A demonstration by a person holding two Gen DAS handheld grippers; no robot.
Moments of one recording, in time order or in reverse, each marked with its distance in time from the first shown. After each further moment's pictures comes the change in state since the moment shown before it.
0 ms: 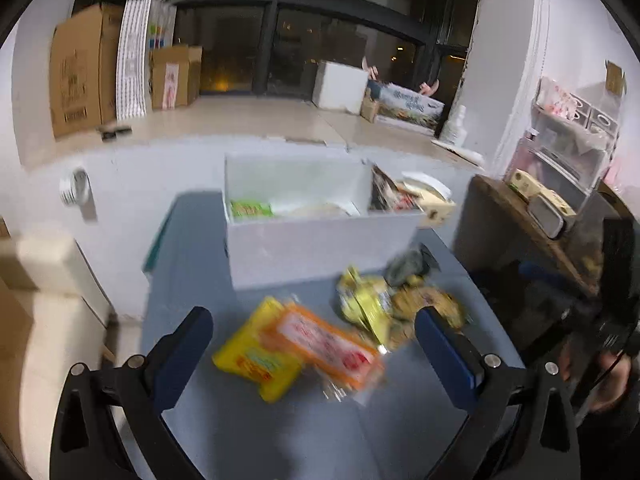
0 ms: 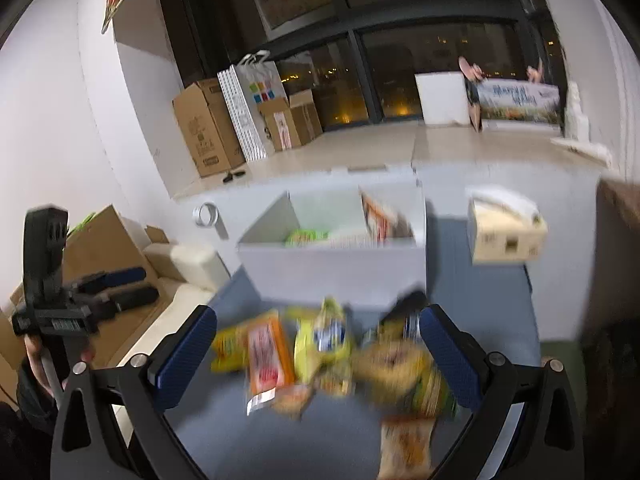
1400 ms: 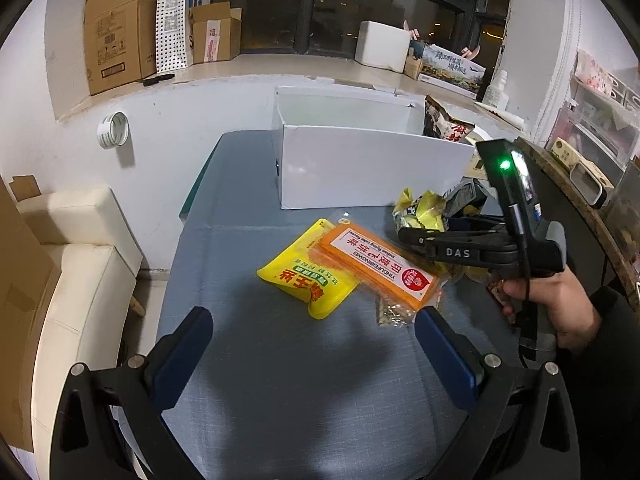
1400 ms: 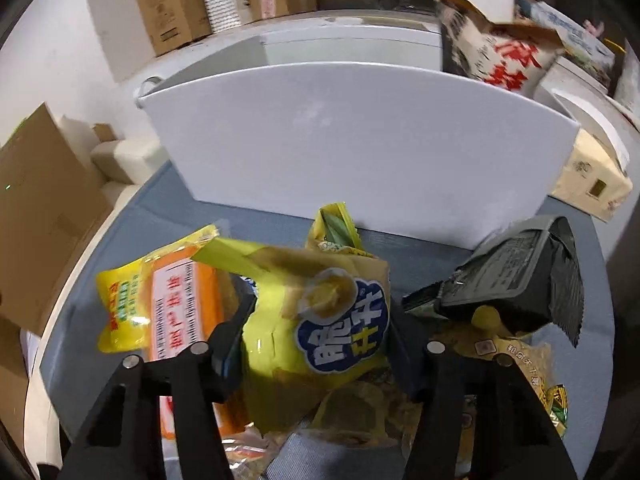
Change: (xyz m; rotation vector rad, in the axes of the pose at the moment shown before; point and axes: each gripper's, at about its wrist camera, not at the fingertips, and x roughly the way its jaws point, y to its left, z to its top) left arm 0.014 0.024 -0.062 -0.030 0.096 0.159; right arm 0.199 0.017 -0.017 -0.130 0.359 -0.113
